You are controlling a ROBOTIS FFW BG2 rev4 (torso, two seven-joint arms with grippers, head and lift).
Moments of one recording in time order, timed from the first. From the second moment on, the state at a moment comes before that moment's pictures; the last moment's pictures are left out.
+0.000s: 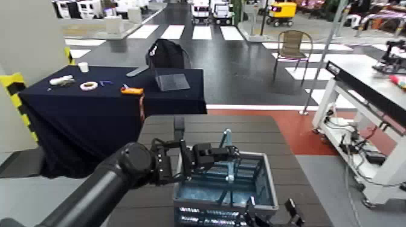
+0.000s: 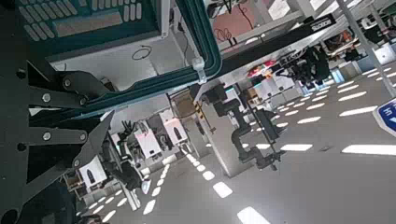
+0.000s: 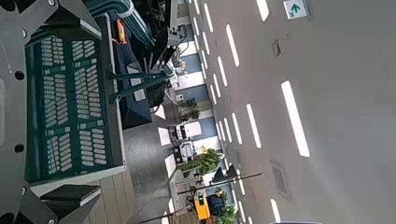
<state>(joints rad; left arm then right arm) -0.73 0.14 -0.54 -0.92 1.19 0.81 -0.66 0.33 -0.12 0.28 -1.66 -0.23 -0.46 -0.15</state>
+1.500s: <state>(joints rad) -0.78 0.10 -0.55 -0.75 1.19 0.75 -0.66 0.32 -0.12 0.30 -1.64 -0.24 -0.49 -0.15</state>
